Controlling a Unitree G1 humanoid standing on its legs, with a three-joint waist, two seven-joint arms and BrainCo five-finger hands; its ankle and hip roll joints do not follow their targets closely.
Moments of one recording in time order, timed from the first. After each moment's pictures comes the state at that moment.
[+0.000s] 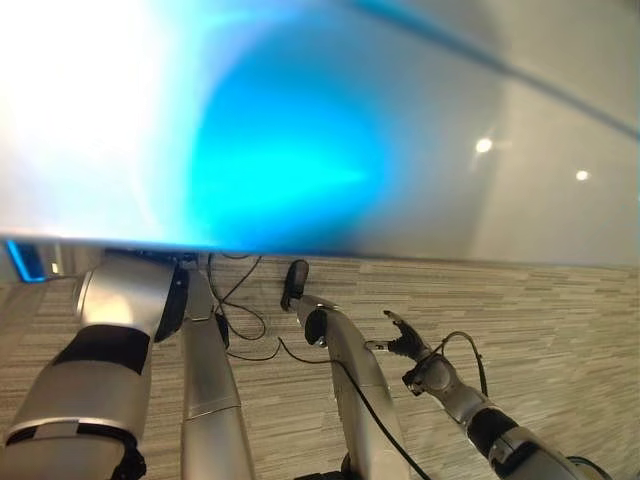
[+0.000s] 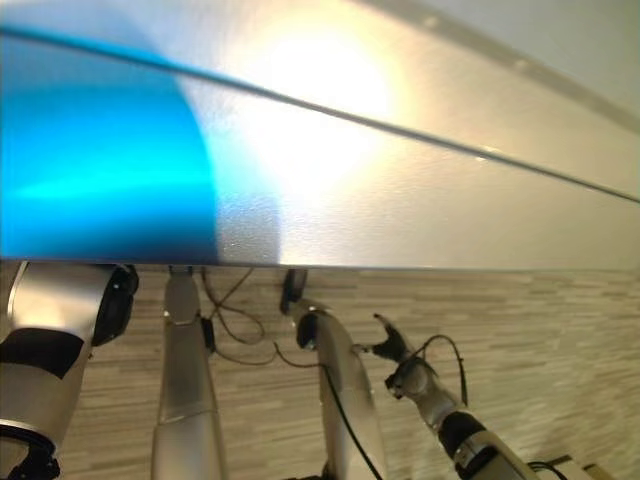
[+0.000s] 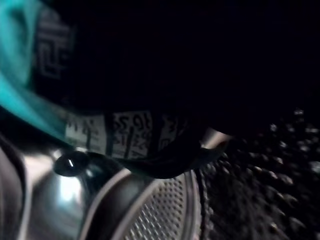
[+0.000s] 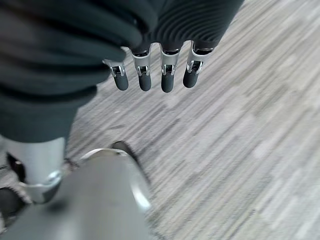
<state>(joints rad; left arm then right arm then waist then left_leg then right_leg) -1.36 0.50 -0.24 0.76 -1.23 -0.60 0.44 -0.31 -0.35 0.59 0.77 -0.02 -0.09 -0.19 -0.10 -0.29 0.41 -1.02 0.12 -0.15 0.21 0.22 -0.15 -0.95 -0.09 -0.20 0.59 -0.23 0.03</state>
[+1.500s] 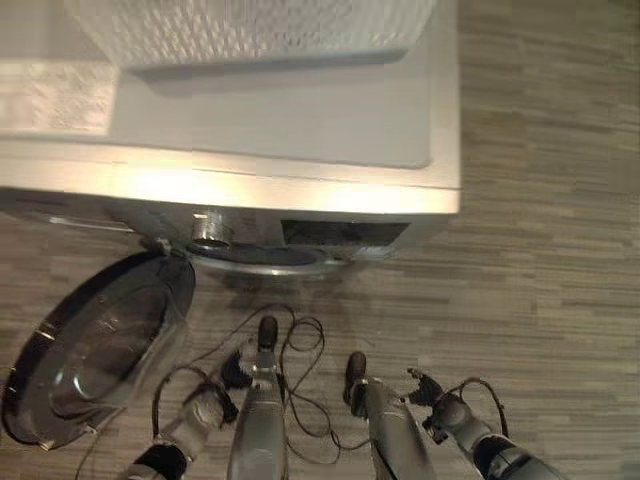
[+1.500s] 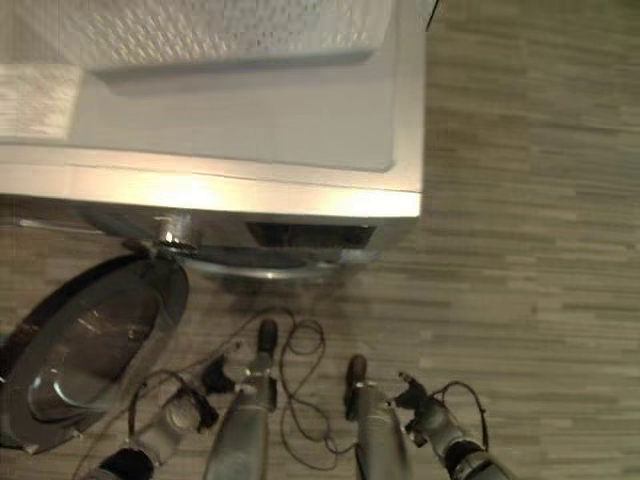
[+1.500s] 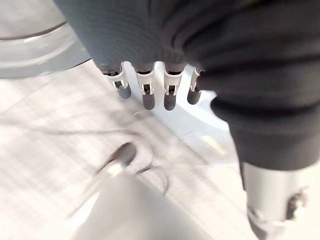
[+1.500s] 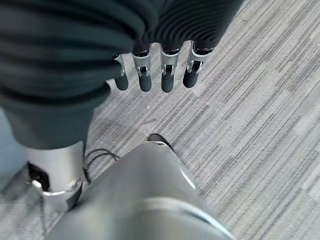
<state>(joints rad) -0.13 0.33 -0.45 0.97 0.17 -0.09 0.15 -0.20 -0.29 0.46 1.18 -0.09 -0.06 -0.07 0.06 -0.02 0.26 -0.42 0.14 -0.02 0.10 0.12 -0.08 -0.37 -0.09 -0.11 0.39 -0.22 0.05</state>
